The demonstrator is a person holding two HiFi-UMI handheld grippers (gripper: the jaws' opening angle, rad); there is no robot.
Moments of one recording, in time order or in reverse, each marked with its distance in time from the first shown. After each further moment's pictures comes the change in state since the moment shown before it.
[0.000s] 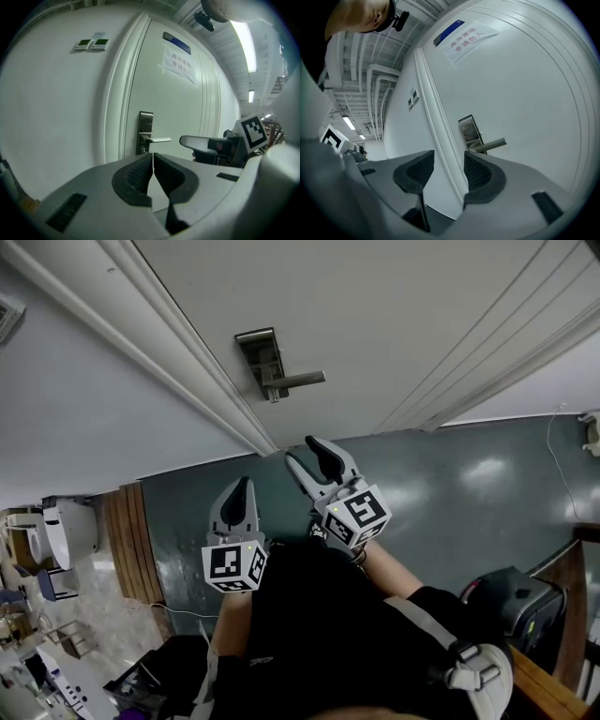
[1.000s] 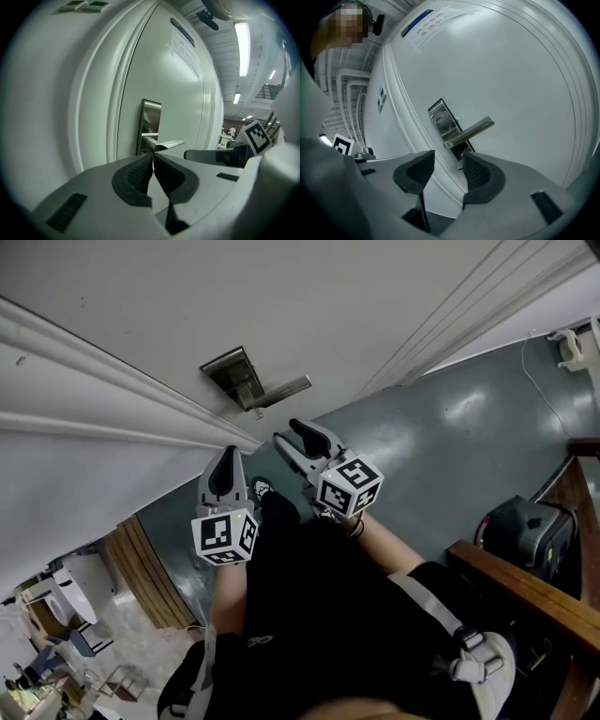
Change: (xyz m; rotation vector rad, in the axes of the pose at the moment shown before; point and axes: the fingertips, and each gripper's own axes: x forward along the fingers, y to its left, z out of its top) left arm 0.129 0.050 0.008 0.027 0.055 -0.220; right arm 0.073 -0.071 -0.036 0.225 0.031 -0.184
